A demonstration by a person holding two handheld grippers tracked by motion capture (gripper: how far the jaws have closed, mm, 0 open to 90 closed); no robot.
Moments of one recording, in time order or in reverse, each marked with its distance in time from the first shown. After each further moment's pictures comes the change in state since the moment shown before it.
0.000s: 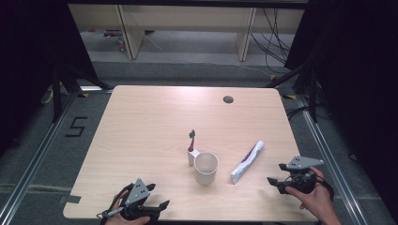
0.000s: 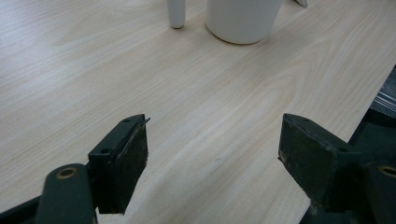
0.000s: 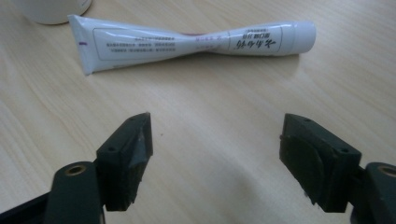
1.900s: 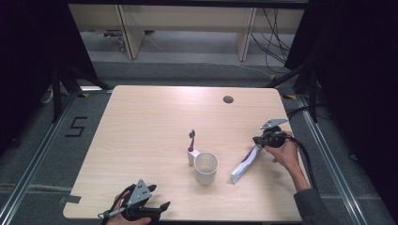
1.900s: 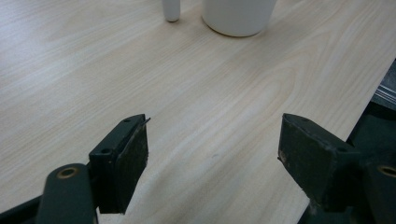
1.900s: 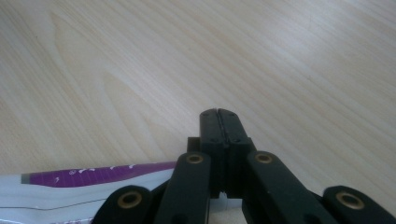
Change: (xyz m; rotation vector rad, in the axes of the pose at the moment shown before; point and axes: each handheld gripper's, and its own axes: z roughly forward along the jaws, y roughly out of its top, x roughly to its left) left arm -0.001 -0.002 0.002 0.022 0.003 0.031; right arm -0.056 0.090 0.094 0.075 -0.017 0.002
